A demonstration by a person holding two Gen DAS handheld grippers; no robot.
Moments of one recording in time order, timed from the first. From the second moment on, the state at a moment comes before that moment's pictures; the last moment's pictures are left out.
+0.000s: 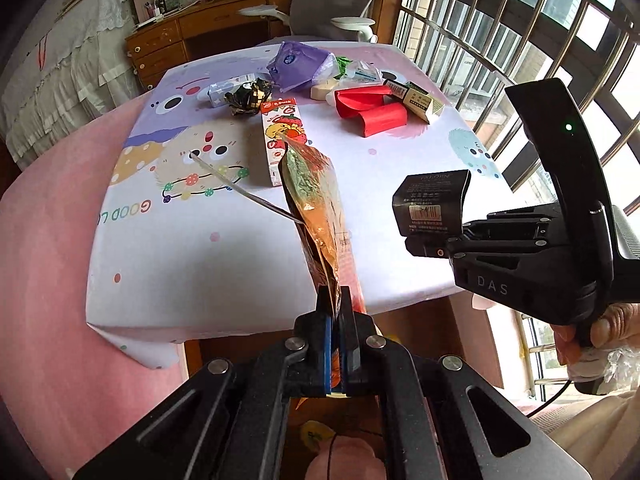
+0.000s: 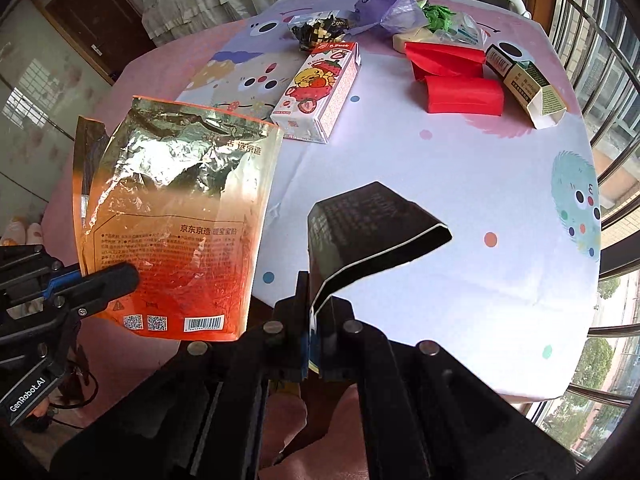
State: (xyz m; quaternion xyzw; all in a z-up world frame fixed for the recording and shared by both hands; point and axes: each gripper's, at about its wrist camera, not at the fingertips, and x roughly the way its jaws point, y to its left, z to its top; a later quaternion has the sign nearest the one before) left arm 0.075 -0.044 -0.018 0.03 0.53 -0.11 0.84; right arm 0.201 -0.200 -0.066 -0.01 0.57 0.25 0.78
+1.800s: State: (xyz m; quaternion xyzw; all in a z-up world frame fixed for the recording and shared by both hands) left arm 0.042 -0.039 -0.483 0.01 0.72 -0.06 0.70; right arm 0.109 -0.217 -0.526 0.07 0.69 0.08 0.71
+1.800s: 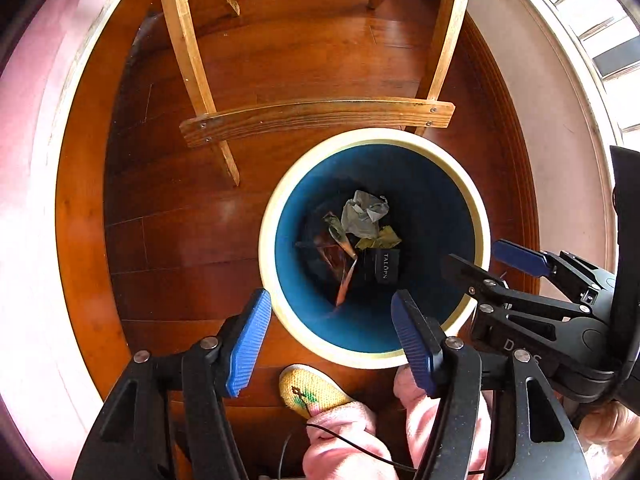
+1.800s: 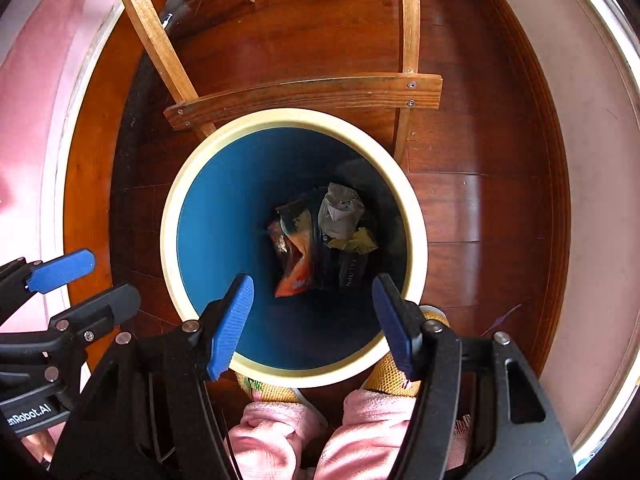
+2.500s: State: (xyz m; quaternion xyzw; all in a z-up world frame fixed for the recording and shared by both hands) left arm 0.031 0.016 -0.236 -0.01 0.61 -0.02 0.79; right arm 0.086 -0.199 -0.303 0.09 0.63 0.10 0.77
